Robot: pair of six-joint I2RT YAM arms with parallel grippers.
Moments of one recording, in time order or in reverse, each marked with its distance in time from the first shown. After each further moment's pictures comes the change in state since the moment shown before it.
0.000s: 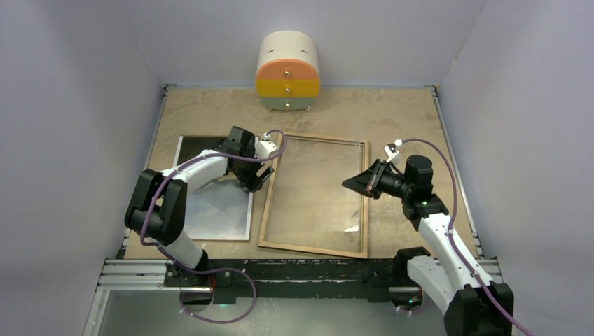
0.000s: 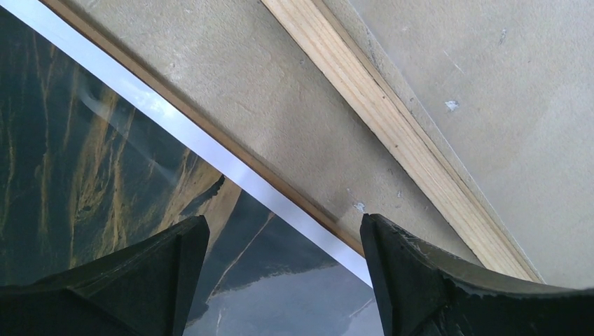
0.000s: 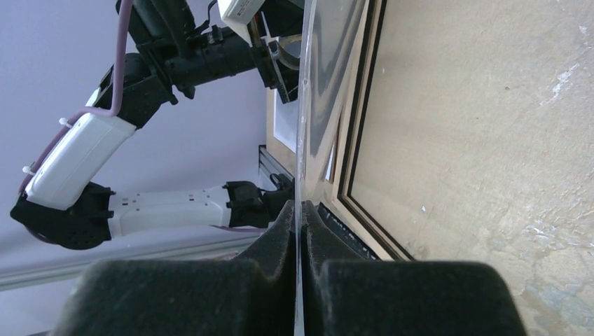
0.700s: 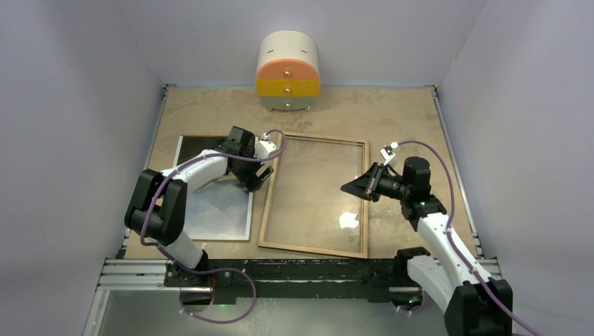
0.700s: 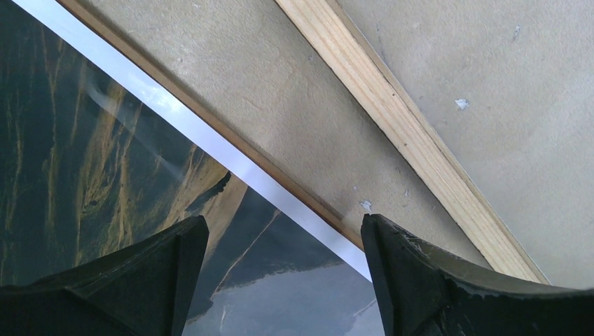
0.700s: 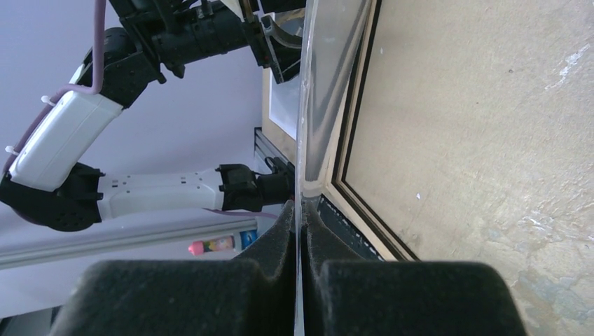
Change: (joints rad) left arm 0.000 0.000 0.000 -0.001 -0.021 0.000; right arm 0.005 0.013 -0.024 0.005 -0.050 -0.035
